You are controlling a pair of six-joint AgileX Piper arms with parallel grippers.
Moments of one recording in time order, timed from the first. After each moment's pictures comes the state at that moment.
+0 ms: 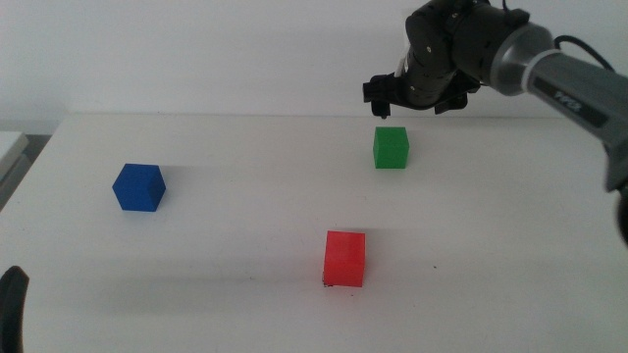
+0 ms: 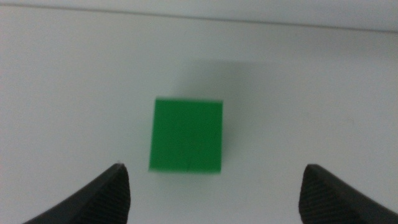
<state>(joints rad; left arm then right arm) -0.04 0.00 0.00 -0.17 0.02 0.20 0.46 2.22 -2.05 -0.36 0.97 0.53</state>
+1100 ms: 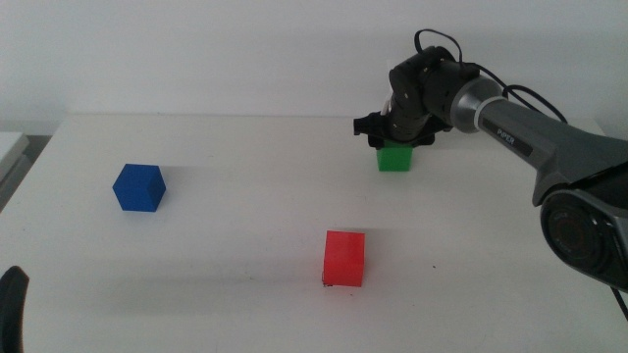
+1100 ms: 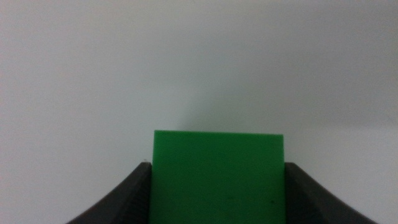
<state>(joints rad) -0.04 0.00 0.00 -0.17 0.02 0.20 0.42 2.48 -2.22 -0.29 0.90 0.52</state>
